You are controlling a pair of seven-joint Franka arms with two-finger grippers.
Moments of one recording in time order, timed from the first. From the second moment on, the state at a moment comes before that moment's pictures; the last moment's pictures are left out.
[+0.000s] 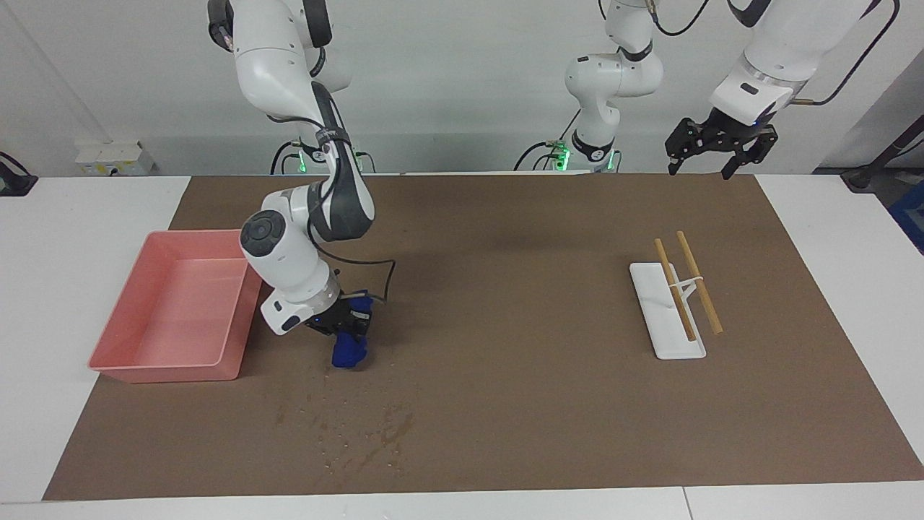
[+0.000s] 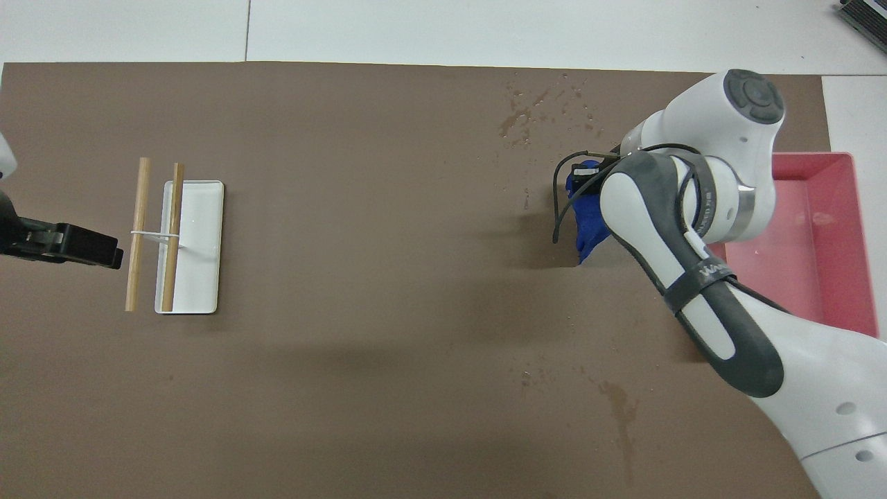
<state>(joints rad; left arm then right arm) -0.04 -0.07 -0.05 -1.59 -0.03 1.47 0.07 0.21 0.44 -0.08 -1.55 0.25 1.94 0.16</state>
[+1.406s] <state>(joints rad) -0.04 -0.07 -0.05 -1.59 -0.03 1.47 0.07 -0.22 0.14 -0.09 -1.87 0.01 1.89 -0.53</state>
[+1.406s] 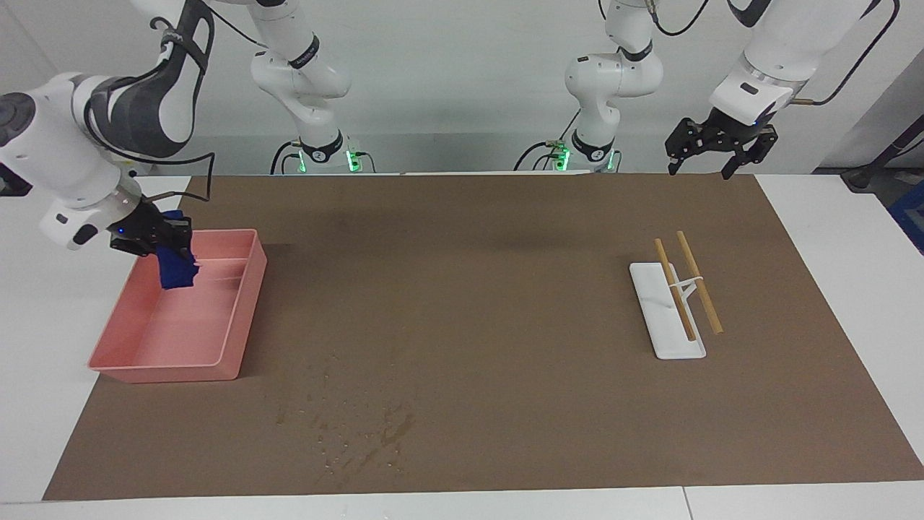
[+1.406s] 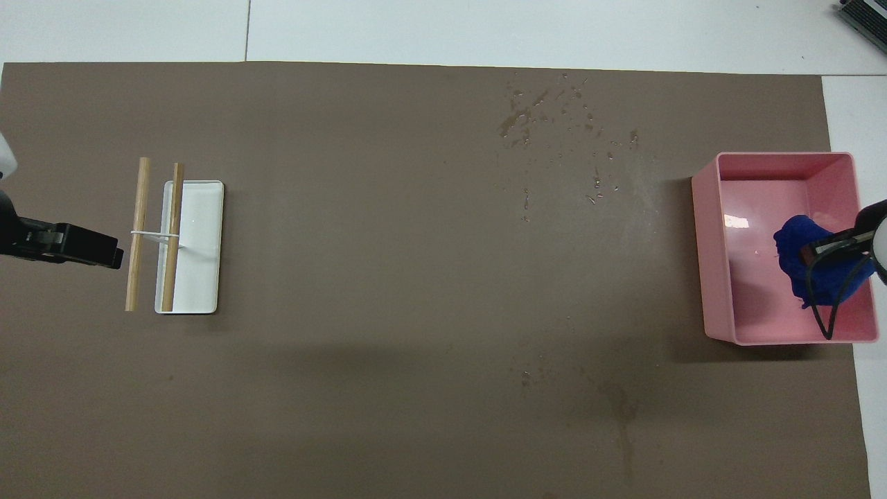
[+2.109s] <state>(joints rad) -0.04 -0.07 -0.05 -1.59 -0.03 1.47 0.07 -0.20 0.06 -0.05 -1.77 0.01 1.75 -0.54</state>
